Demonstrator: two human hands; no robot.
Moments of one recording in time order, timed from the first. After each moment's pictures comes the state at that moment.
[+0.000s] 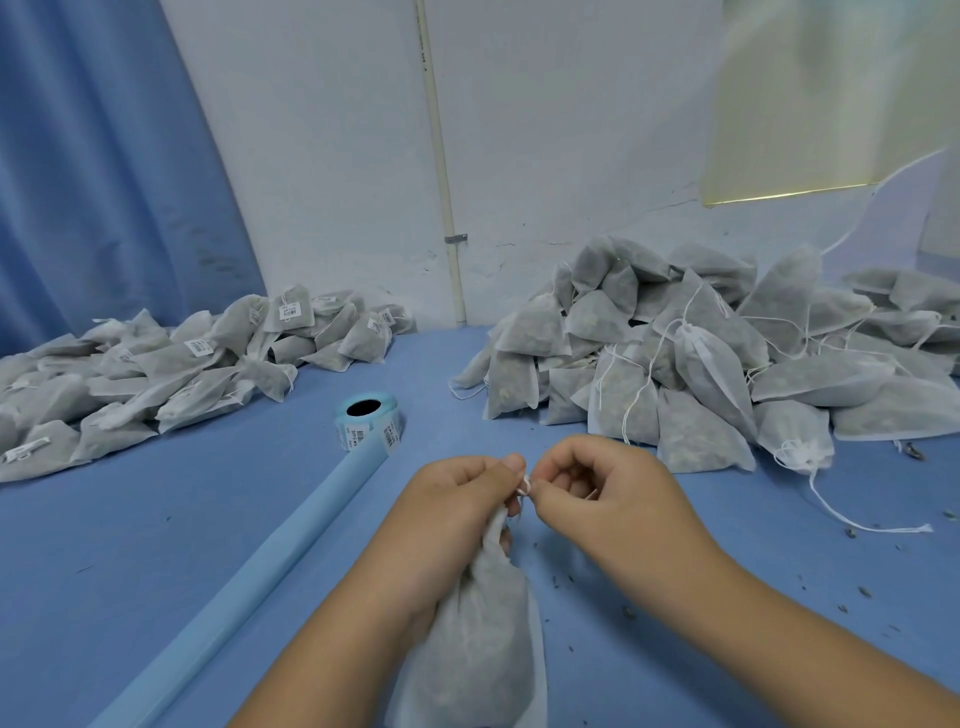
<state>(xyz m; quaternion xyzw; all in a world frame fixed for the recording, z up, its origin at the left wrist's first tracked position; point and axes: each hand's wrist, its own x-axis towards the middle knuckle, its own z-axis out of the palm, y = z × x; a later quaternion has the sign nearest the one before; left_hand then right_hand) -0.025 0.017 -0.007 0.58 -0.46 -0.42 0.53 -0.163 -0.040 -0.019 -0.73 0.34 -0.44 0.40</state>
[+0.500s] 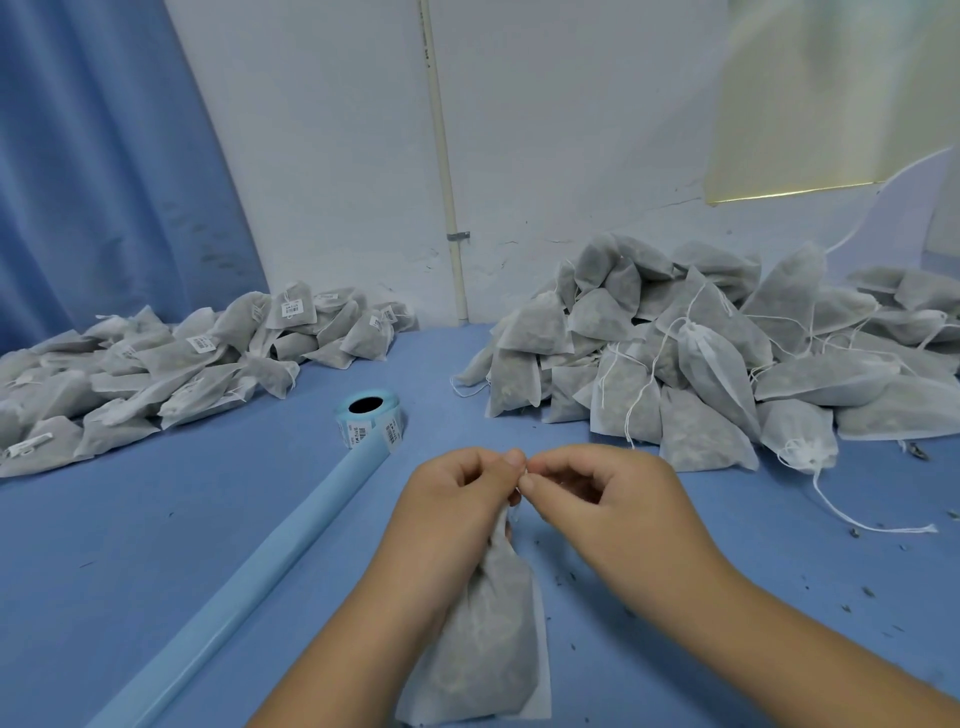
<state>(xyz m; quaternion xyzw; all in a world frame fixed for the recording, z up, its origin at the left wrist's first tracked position) -0.030 0.014 -0.012 0.60 -0.46 -0.34 0.56 -0.163 -0.037 -0.021 -0.75 0.33 -0.45 0.35</state>
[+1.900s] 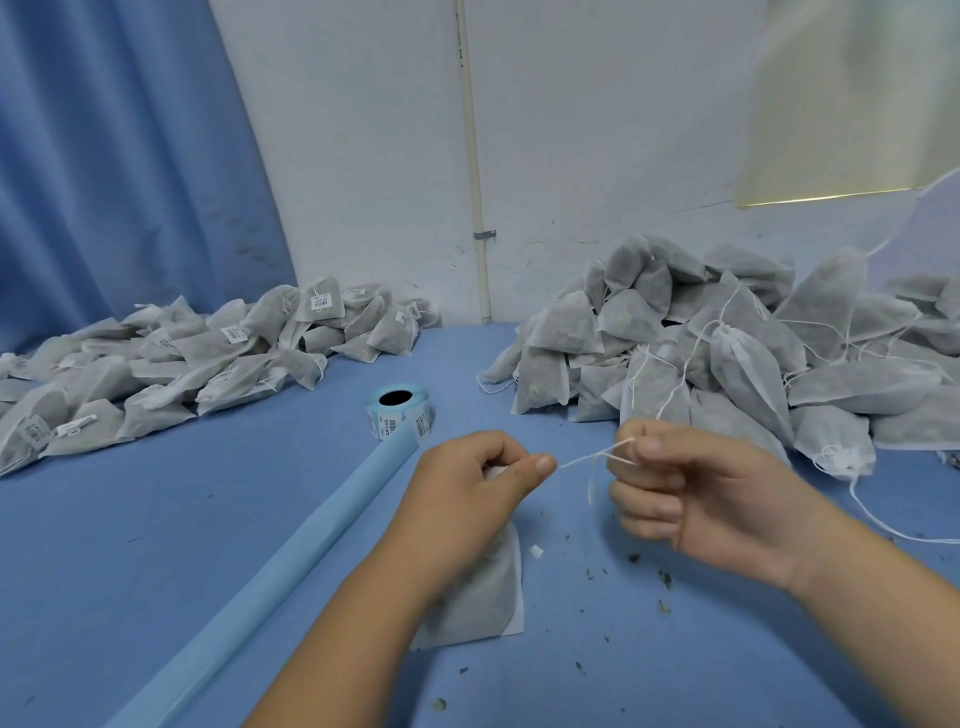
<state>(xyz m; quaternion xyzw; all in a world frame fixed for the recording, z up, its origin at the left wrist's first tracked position) 0.003 0.007 -0.019 0.63 -0.57 -0.19 0.49 -0.193 -0.077 -0.011 -0.53 0.10 -0.24 0.81</state>
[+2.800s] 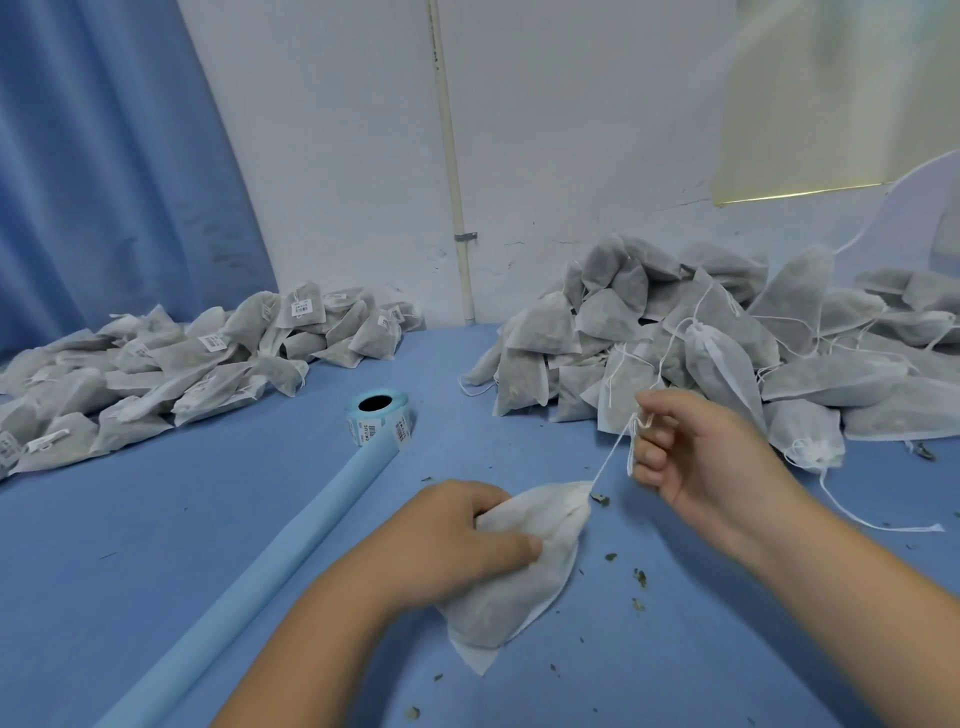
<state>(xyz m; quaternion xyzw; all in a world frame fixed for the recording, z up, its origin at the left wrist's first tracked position) 0.005 0.013 -0.019 0.69 -0.63 -0.25 0.25 -0.192 -0.090 -0.013 -0.43 0.27 -0.51 0.69</state>
